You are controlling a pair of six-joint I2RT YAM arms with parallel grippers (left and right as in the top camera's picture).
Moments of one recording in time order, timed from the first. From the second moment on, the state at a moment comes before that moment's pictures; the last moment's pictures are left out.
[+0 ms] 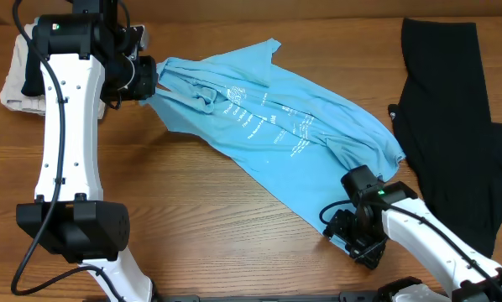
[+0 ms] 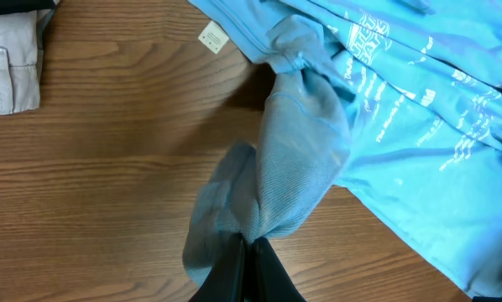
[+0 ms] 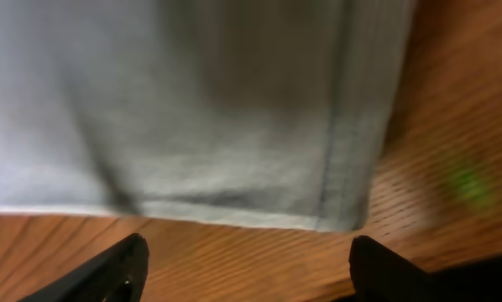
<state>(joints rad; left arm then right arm) 0.02 1.94 2.14 -1.51 0.17 -0.02 0.34 1.34 0.60 -0.98 -0.21 0.98</state>
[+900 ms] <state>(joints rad) 0.02 1.94 2.14 -1.47 0.16 -0.02 0.34 1.34 0.56 -0.95 -0.16 1.09</state>
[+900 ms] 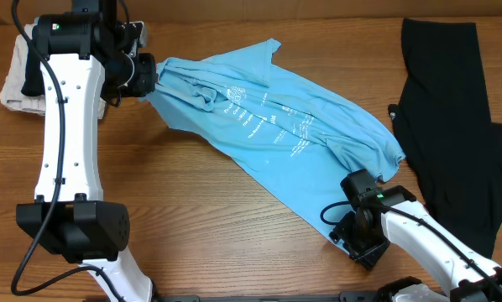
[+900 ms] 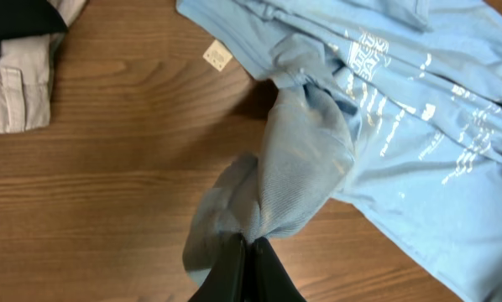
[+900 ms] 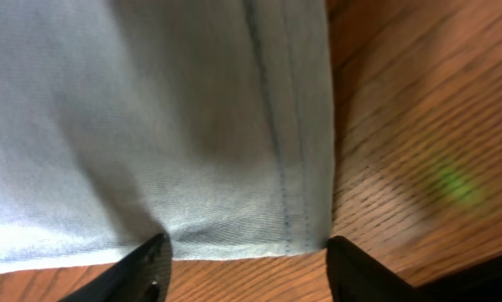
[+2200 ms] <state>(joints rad) 0.23 1.80 2.91 -1.52 0.16 -0.16 -0.09 1.32 2.13 -1.45 -0.02 0.57</state>
